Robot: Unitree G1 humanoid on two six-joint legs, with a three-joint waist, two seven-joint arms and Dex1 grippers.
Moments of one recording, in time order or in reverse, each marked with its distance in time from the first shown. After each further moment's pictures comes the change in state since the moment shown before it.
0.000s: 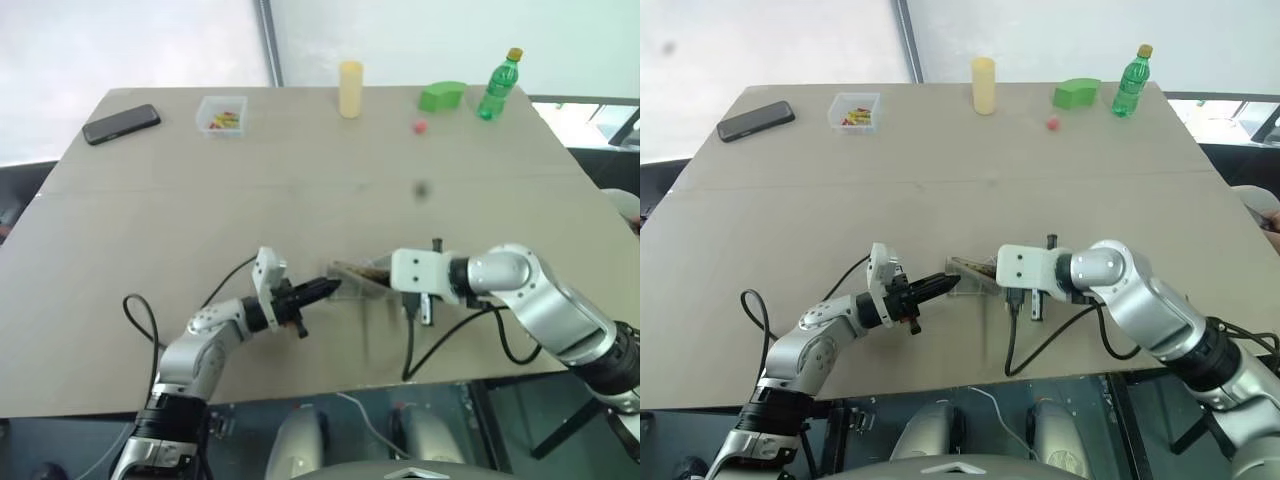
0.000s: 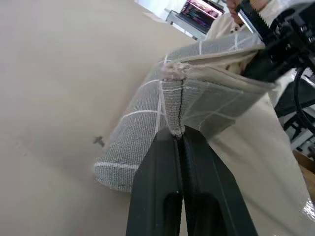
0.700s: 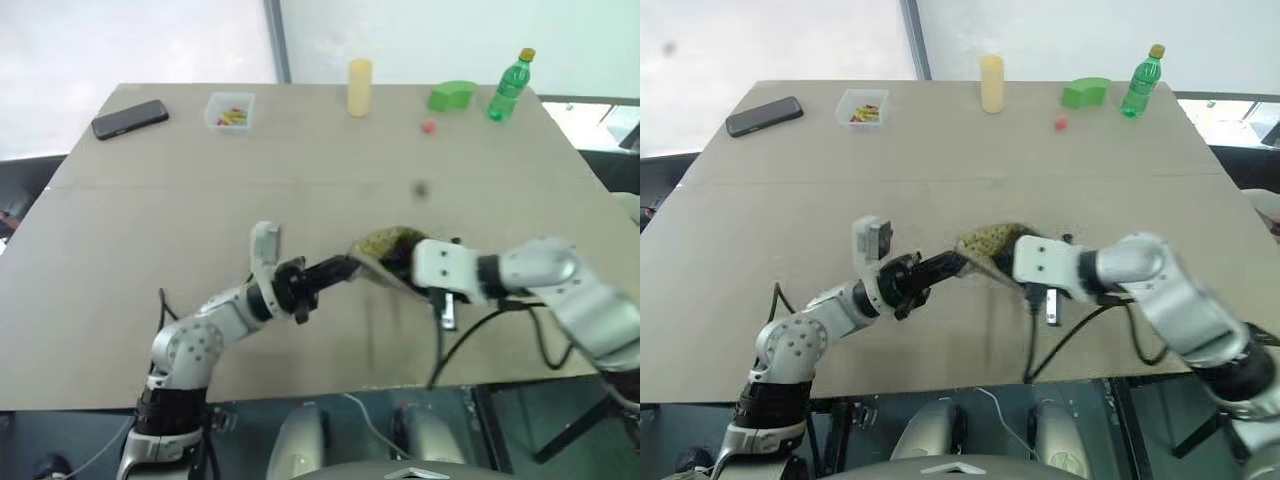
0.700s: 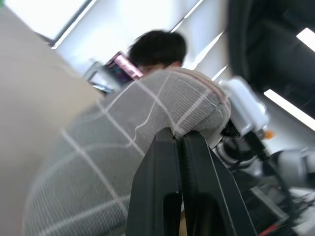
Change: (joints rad) left arm -0.128 -0.060 0.152 -0.165 -0.714 0.553 0.158; right arm 0.021 -0.164 -0.335 -0.274 0.366 0.301 0.233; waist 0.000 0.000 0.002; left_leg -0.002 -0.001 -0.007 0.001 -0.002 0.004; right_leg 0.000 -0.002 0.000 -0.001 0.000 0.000
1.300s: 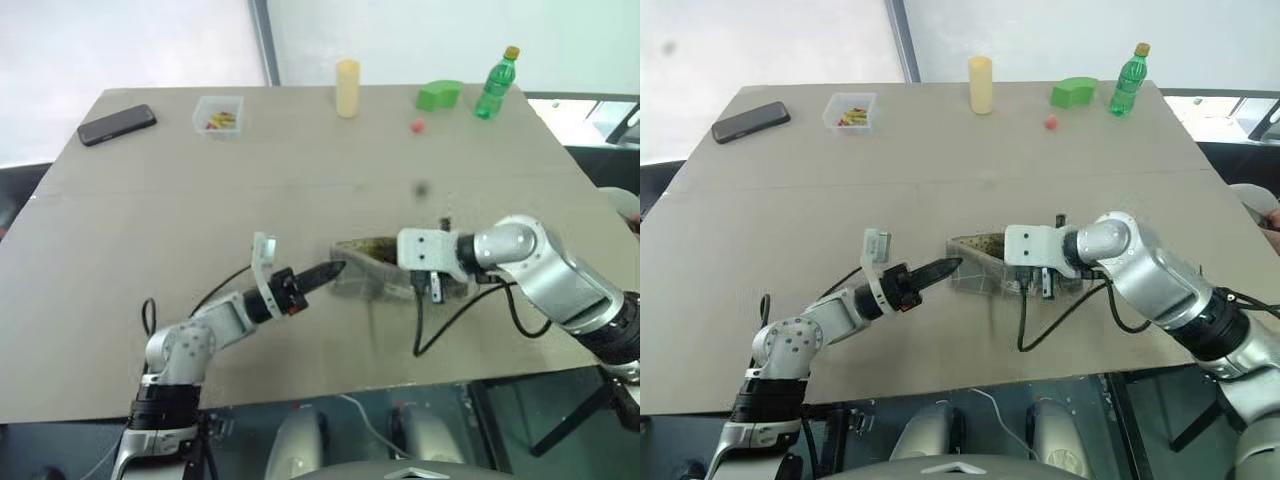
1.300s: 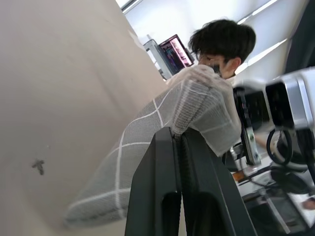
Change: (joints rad) left arm 0.096 0.040 -0.037 0.076 0.288 -0.093 0.037; right arm -0.130 0.105 0.373 0.363 -0.356 -0.351 -0.169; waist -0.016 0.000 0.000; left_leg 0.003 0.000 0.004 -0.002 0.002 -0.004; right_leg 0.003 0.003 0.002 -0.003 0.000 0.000
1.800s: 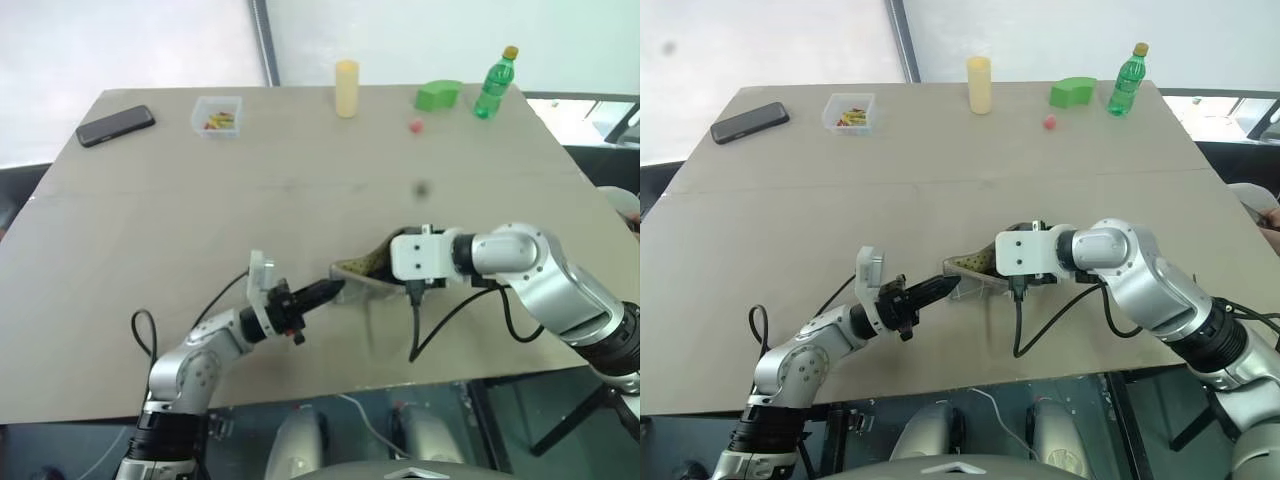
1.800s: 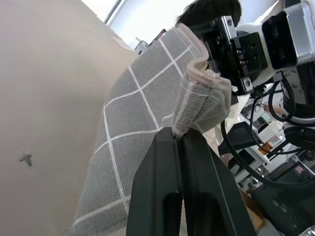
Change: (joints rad) left arm 0.105 -0.011 -0.052 -0.017 0.202 -0.283 -0.227; right arm 0.060 0.014 -0.041 -0.129 -0.072 -0.031 -0.010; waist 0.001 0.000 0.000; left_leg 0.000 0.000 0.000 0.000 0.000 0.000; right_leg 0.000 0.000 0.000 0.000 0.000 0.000
